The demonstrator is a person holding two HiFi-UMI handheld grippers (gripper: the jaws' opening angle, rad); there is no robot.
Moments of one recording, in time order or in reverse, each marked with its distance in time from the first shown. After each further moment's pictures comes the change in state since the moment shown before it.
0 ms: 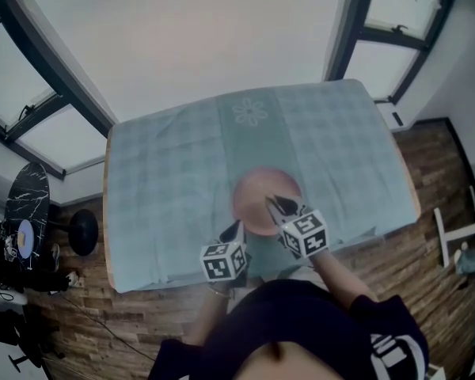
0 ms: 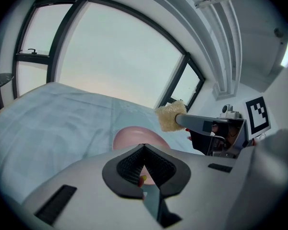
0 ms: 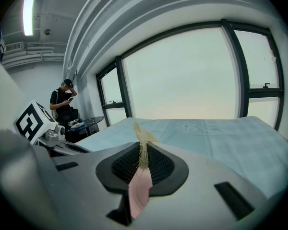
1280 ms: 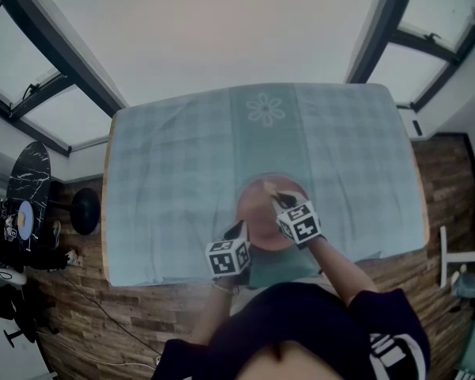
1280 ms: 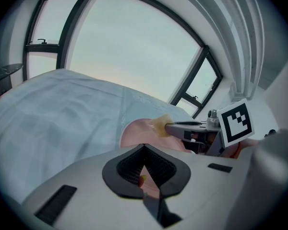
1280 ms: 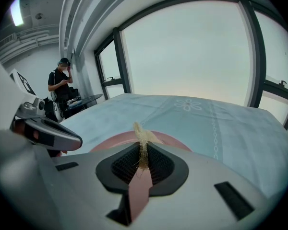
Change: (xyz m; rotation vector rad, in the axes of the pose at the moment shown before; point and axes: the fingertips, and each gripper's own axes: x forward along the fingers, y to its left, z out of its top) left arm 0.070 0.036 -0.013 -0.112 0.082 0.107; right arm 0.106 -0.072 -0.072 -0.077 0.259 0.039
